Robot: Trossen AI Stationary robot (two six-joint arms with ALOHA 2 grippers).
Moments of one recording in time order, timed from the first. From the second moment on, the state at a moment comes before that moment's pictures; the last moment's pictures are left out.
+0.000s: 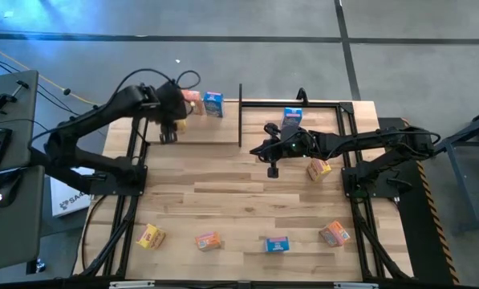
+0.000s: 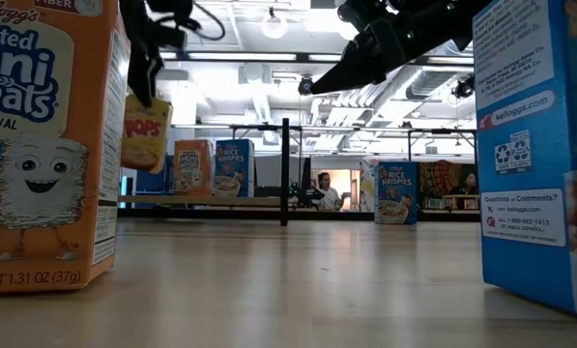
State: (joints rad) left arm 0.59 1.25 1.26 -1.23 -0.17 0.45; right arm -0.11 1.40 0.86 0.11 -0.01 -0.29
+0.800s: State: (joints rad) left arm 0.78 1.36 1.18 -1.15 -0.16 0.54; right arm -0.11 1.40 0.86 0.11 -0.01 -0.30
